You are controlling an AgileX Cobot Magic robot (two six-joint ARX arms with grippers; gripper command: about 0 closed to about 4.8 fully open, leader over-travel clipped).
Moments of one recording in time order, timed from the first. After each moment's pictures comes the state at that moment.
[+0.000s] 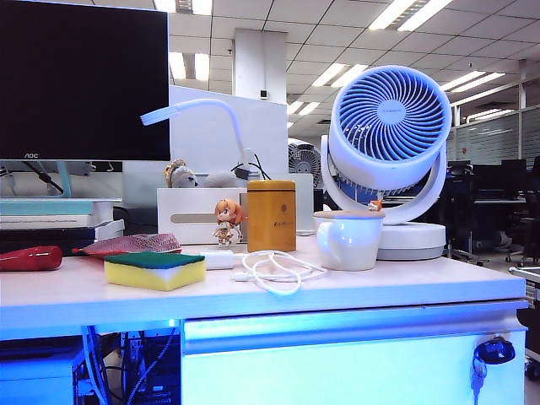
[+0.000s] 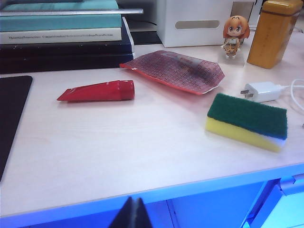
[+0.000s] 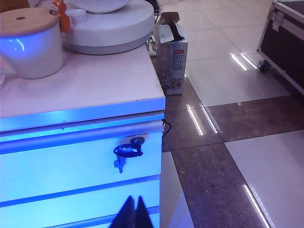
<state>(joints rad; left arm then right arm) -0.07 0.00 0.01 -0.17 -0.02 0.00 0.02 0.09 0.01 -0.18 0.03 0.03</state>
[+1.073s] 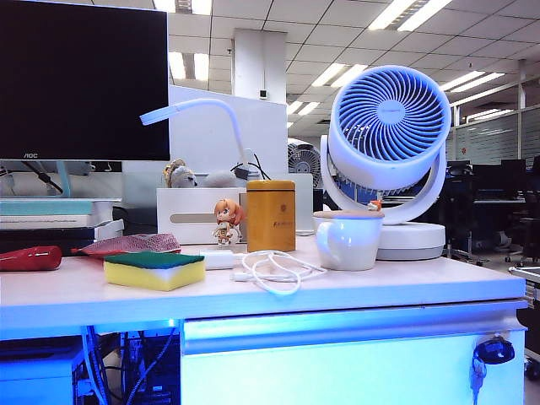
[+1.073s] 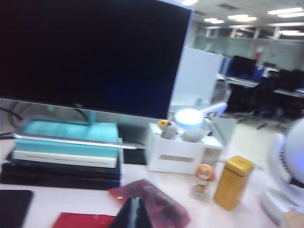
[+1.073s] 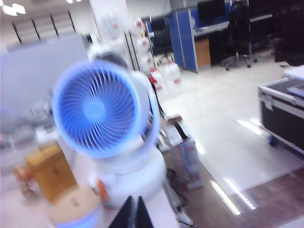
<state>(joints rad) -0.07 0.22 0.50 -0.12 -0.07 -0.17 0.02 0.27 0.52 -0.16 0.09 0.24</state>
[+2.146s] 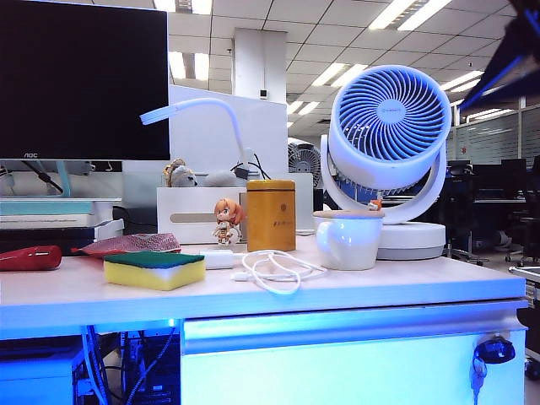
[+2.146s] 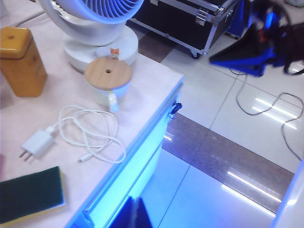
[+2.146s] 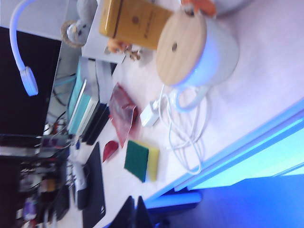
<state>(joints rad) -0.53 0.97 1.20 -0.70 0.35 0.10 0.02 1.06 0.68 -0.05 -0.58 0.99</state>
